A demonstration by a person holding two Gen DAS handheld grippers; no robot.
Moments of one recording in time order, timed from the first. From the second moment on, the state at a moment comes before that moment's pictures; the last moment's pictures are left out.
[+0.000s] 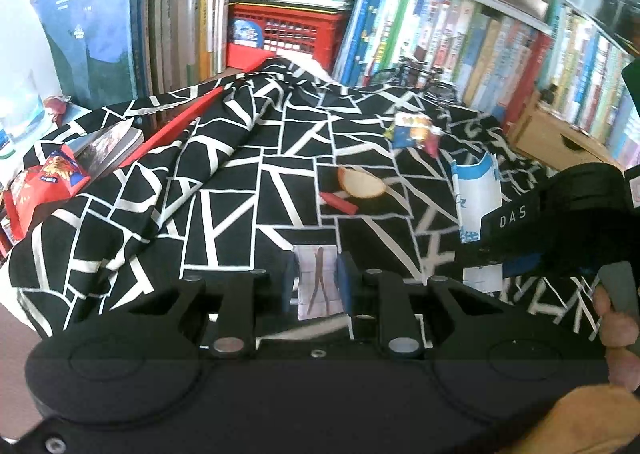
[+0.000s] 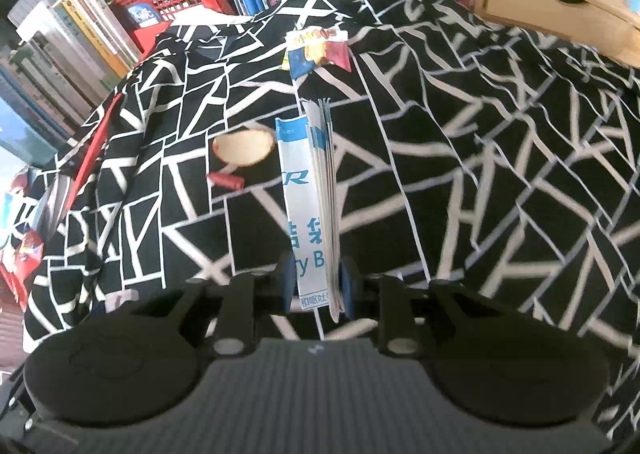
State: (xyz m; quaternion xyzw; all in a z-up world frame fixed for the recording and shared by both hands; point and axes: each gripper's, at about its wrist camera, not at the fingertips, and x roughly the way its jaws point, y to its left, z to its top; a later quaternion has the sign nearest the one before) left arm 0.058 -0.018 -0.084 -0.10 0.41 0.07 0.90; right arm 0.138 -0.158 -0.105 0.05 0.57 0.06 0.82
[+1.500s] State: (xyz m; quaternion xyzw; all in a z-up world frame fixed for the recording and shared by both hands) left arm -0.303 0.031 -0.197 -0.14 0.49 0.12 0.85; right arm -0.195 -0.124 -0.217 -0.02 0.59 0.25 0.77
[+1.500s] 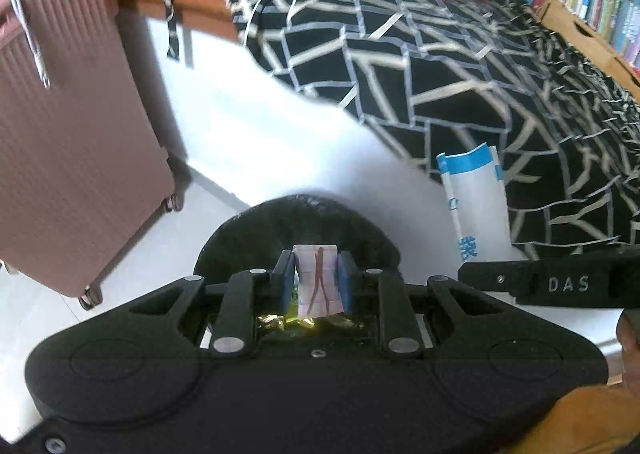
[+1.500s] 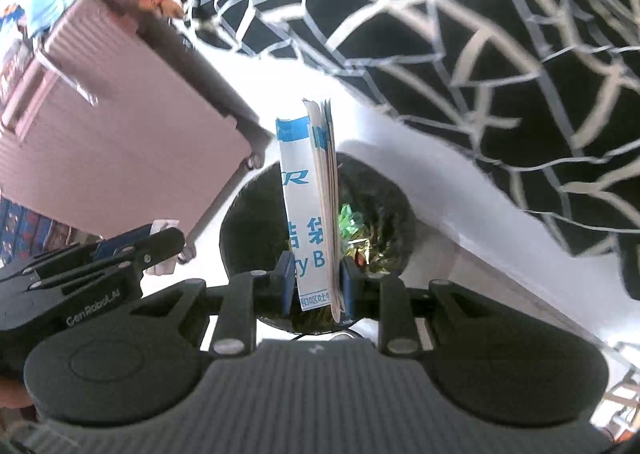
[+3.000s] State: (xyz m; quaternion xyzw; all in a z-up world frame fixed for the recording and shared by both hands) left arm -0.244 0.054 -0.182 -0.13 0.50 0.10 0.85; right arm -0.181 -0.122 -0.179 -0.04 0.54 0.20 0.82
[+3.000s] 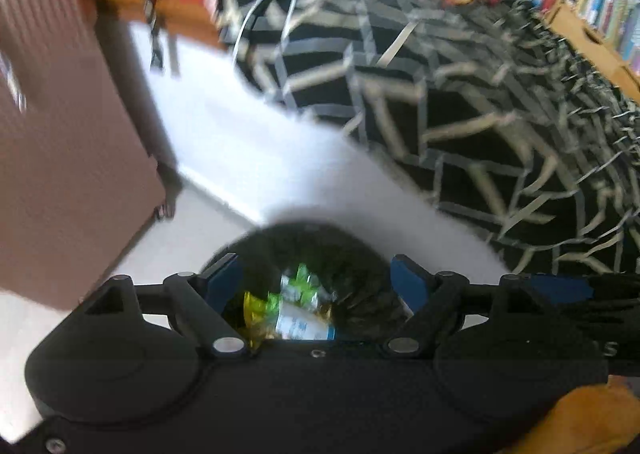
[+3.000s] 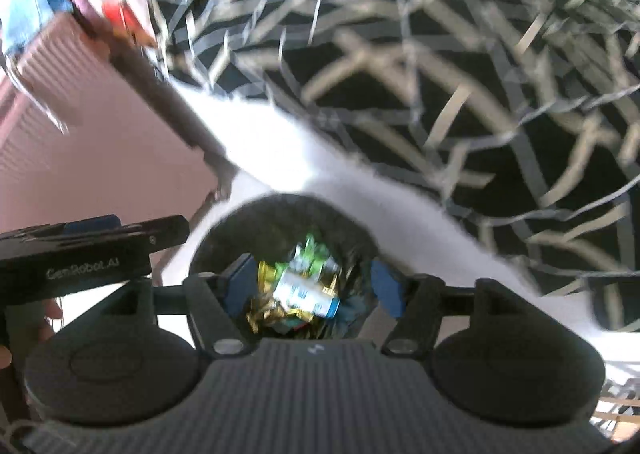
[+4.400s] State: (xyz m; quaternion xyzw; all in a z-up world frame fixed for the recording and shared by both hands) left arm 0.190 -0.026 -0.068 -0.10 0.41 0.04 0.91; right arm 0.254 -0.208 -0.020 0.03 0.39 0.14 0.91
